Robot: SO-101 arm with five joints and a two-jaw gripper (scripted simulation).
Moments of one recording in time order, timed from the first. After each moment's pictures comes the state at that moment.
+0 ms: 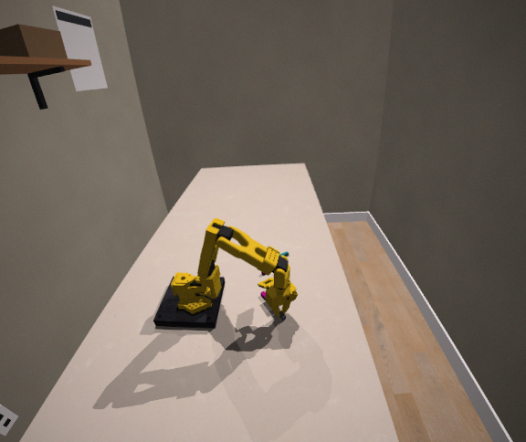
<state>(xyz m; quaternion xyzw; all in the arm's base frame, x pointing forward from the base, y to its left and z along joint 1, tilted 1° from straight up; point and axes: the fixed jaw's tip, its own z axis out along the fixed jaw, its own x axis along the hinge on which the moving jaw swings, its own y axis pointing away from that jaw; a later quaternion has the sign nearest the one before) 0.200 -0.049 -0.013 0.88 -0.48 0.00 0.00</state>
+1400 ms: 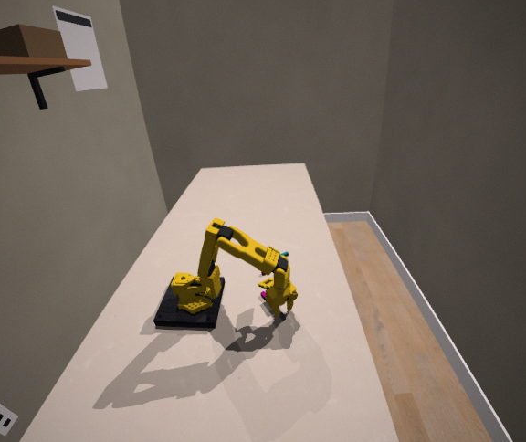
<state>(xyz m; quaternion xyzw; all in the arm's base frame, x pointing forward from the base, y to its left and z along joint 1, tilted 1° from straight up) 0.200 -0.049 -0.013 0.88 -0.48 0.00 0.00</state>
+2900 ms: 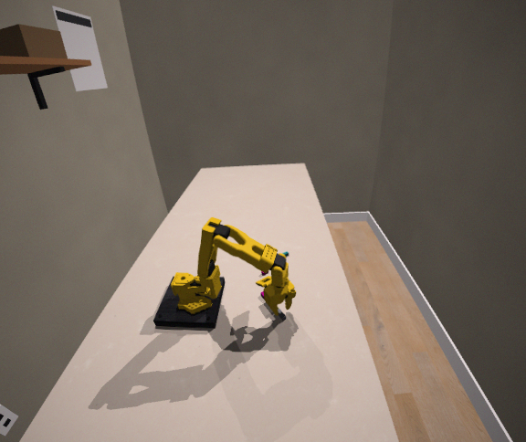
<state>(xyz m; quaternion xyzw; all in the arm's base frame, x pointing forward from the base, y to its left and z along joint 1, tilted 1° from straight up) 0.196 -0.051 -0.005 0.88 -0.48 0.00 0.00</state>
